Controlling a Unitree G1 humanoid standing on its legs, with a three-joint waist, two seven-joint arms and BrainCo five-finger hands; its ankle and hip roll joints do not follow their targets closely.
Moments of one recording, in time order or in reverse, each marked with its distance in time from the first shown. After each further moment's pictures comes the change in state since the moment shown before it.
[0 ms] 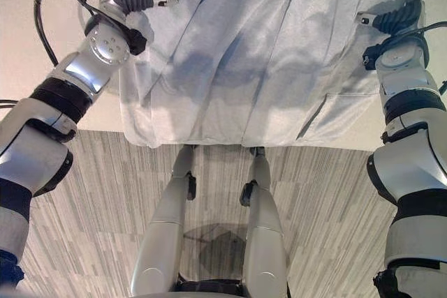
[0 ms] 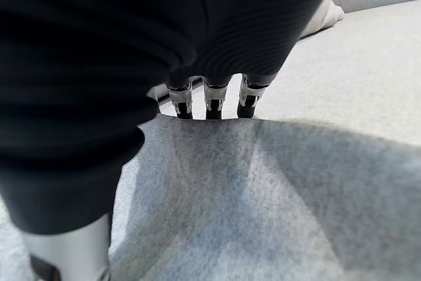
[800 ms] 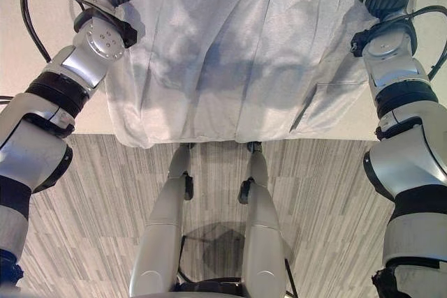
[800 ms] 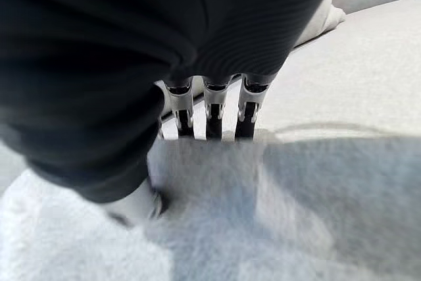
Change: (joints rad) left arm -0.033 -0.011 0.001 0.067 0.055 0.064 0.035; right arm -0.033 0.023 0.036 -0.072 0.035 0.007 -0.051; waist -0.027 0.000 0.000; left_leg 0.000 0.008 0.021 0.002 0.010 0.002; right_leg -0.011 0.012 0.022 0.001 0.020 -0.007
